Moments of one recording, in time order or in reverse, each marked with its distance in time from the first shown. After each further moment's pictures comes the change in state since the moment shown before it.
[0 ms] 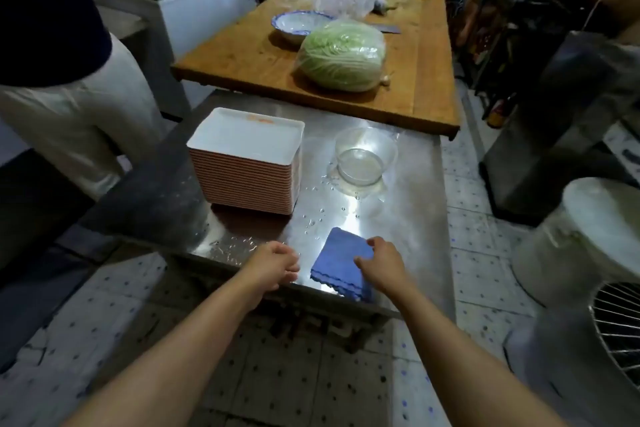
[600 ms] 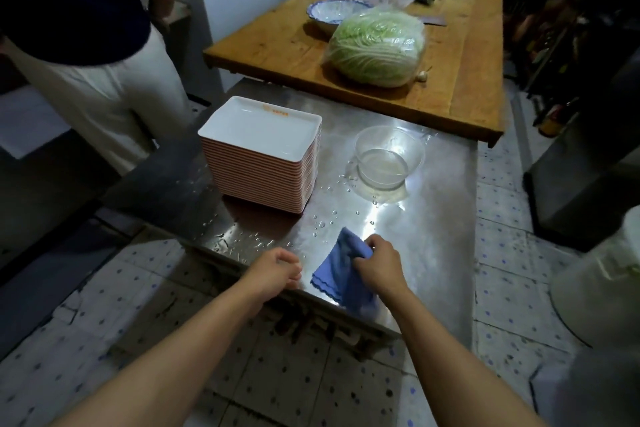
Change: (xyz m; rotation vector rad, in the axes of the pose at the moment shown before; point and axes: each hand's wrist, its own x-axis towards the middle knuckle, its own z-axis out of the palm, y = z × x) left_hand 0.020 -0.010 0.018 0.017 0.136 -0.050; right_hand 0.028 -0.009 0.003 0.191 0.000 -0.114
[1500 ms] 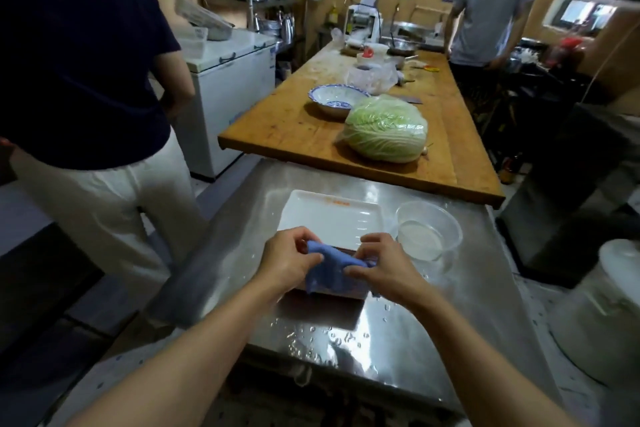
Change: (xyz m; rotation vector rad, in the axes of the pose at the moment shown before) left_hand 0.064 0.093 -0.192 0.187 0.094 0.645; right_hand 0.001 -0.224 0.039 -0.183 0.035 -0.342
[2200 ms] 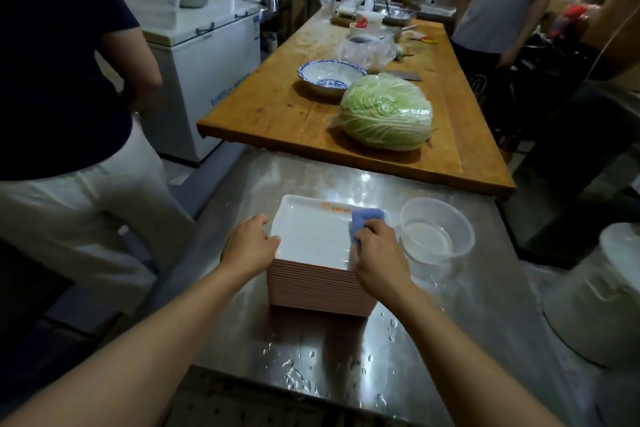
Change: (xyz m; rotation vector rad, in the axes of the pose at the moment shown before) left_hand 0.098 -0.042 -0.023 0.328 0.058 -0.207; right_hand 0.085 0.027 0.034 -0.432 0.227 0.057
